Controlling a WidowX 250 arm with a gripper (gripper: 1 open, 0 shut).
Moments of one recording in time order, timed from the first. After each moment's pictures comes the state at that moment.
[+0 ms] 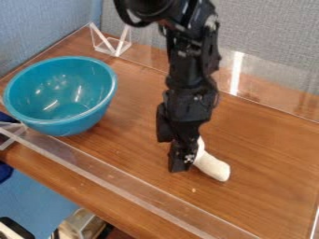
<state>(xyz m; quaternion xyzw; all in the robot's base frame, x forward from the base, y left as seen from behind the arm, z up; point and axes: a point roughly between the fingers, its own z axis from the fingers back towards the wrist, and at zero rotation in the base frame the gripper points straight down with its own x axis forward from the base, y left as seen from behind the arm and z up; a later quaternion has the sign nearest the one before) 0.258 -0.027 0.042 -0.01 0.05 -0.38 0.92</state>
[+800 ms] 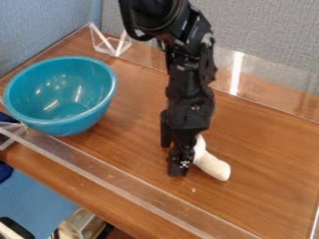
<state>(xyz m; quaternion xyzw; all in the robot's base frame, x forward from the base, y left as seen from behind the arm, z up) 0.270 -0.025 0.024 -0.01 0.03 -0.44 0.90</state>
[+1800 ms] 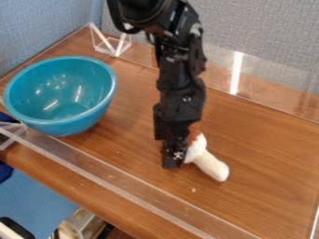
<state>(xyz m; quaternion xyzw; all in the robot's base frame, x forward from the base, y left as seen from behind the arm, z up) 0.271 -0.009 0.032 -0.02 0.02 -0.41 0.91</state>
